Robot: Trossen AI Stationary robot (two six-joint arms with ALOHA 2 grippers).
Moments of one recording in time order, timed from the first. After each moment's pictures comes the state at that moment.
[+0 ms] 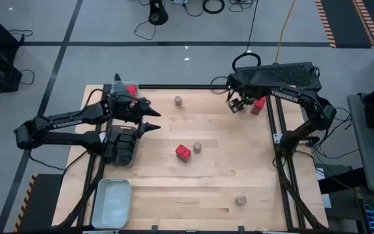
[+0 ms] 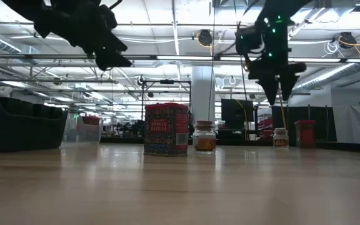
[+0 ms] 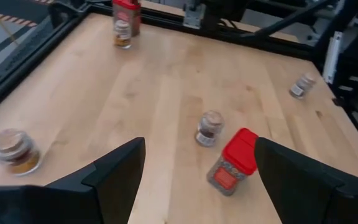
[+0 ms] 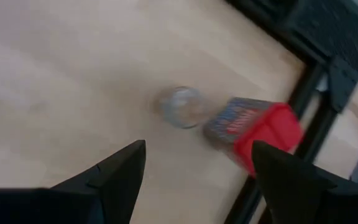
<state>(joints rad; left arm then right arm) 0.43 0.95 0.63 -0.14 0.44 0.01 -0.61 1.53 1.25 -1.20 0.32 0.47</state>
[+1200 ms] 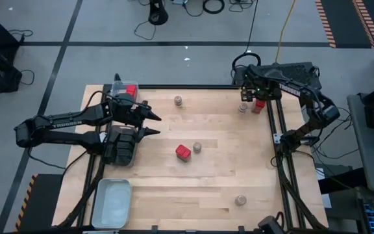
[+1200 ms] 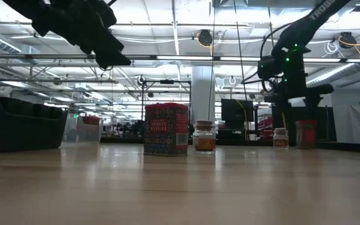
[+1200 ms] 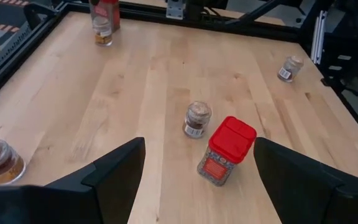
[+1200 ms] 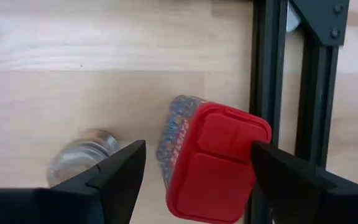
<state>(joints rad) 0.38 0.95 0.63 -0.16 0.43 0.07 -0.98 1.52 1.03 -0.97 0.25 0.61</state>
